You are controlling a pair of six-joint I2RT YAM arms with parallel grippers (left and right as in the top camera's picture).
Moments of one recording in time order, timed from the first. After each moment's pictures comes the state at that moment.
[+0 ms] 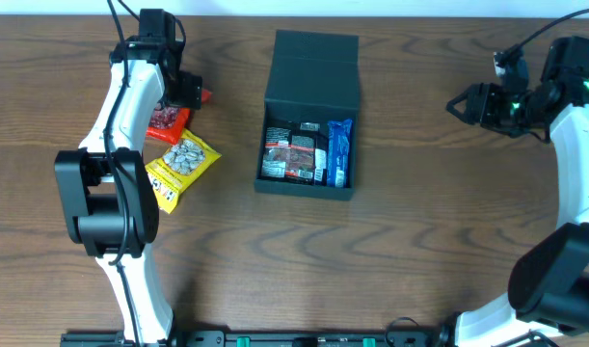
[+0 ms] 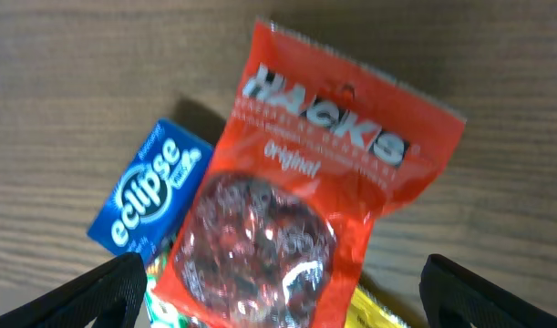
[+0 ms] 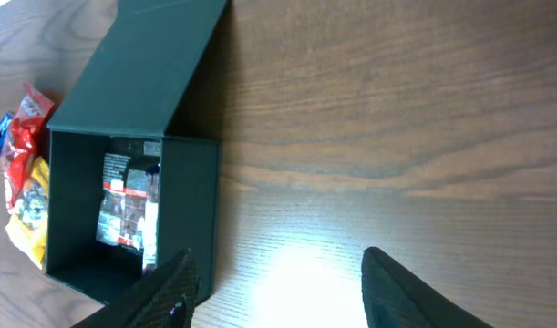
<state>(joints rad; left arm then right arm) -0.01 2.13 1.79 -0.86 -0.16 0.07 -0.29 1.77 1.55 -0.98 -0.55 -0.03</state>
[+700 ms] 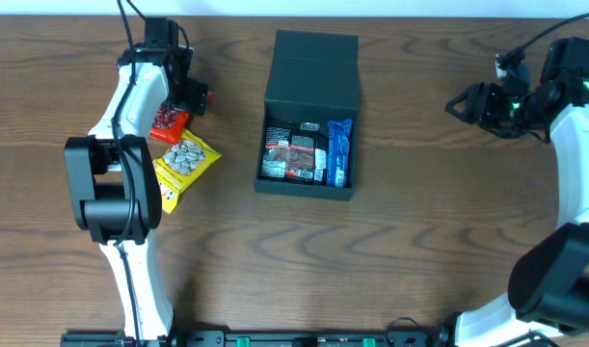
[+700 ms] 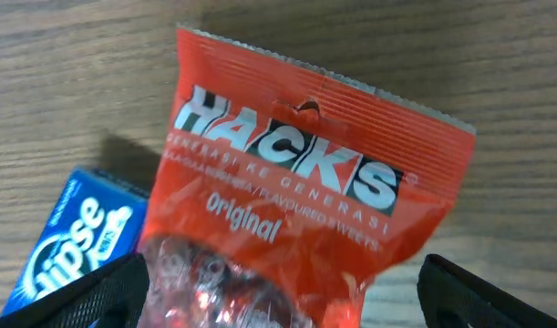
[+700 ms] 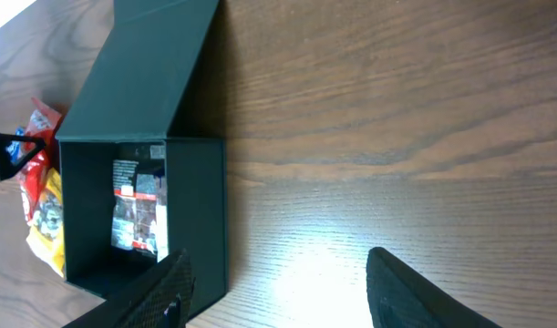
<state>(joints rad) 0.00 2.24 1.79 -0.79 -0.09 0.17 -0.29 1.77 1.55 -0.99 -0.55 0.04</state>
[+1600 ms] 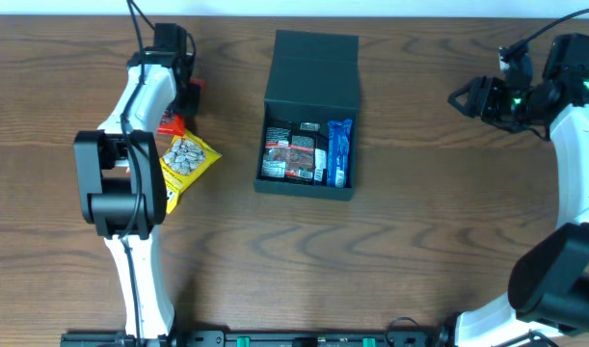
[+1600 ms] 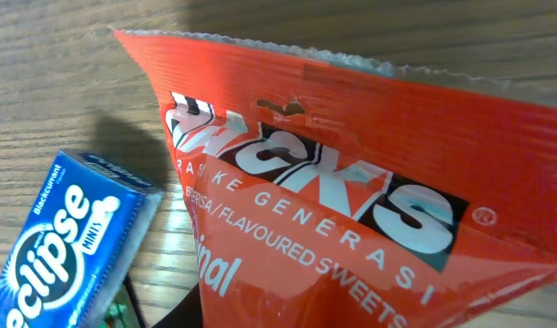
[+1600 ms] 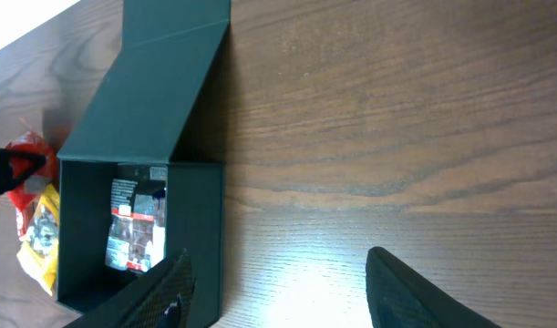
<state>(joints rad) -0.04 2.27 1.80 -0.80 -0.19 0.12 -0.29 1.77 1.55 -0.92 -0.55 0.04</state>
